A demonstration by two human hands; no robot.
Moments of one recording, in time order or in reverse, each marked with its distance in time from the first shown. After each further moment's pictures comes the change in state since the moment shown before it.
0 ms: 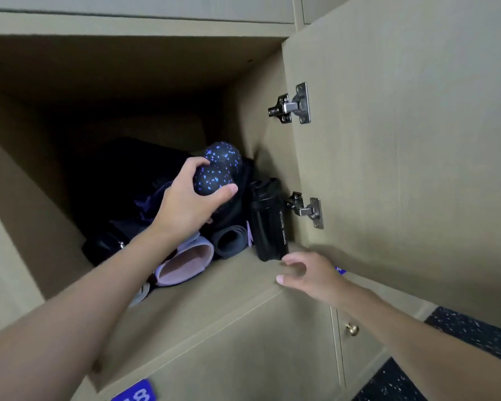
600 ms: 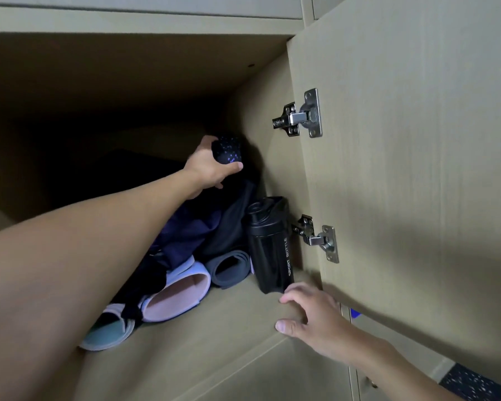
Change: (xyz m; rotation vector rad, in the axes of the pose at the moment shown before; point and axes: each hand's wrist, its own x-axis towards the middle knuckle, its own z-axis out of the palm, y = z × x) left_hand 0.162 -0.016 0.043 0.198 -0.060 -0.082; right_hand 0.033 0.026 0.017 -0.192 -0.045 -0.184
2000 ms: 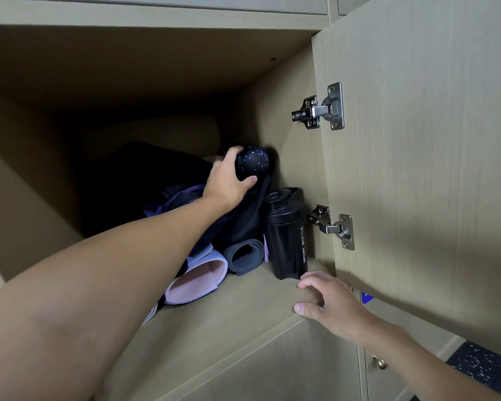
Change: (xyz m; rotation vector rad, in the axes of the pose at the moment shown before) left_hand -0.038 -0.033 0.016 0.115 0.055 0.137; right_hand -0.004 0.001 0.004 -0.007 0.055 0.052
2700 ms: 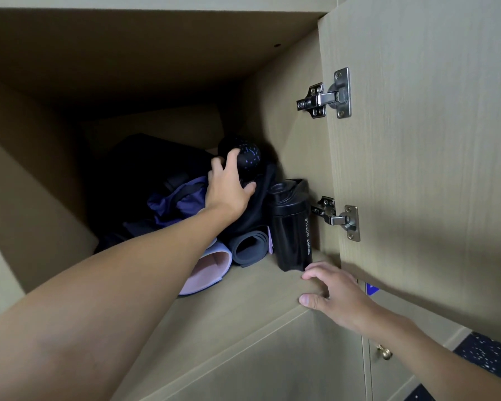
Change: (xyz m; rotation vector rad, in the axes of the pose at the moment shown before) left_hand -0.023 -0.012 0.013 0.139 0.075 -0.021; right_hand -0.002 -0.005 -0.003 -0.028 -0.014 0.001
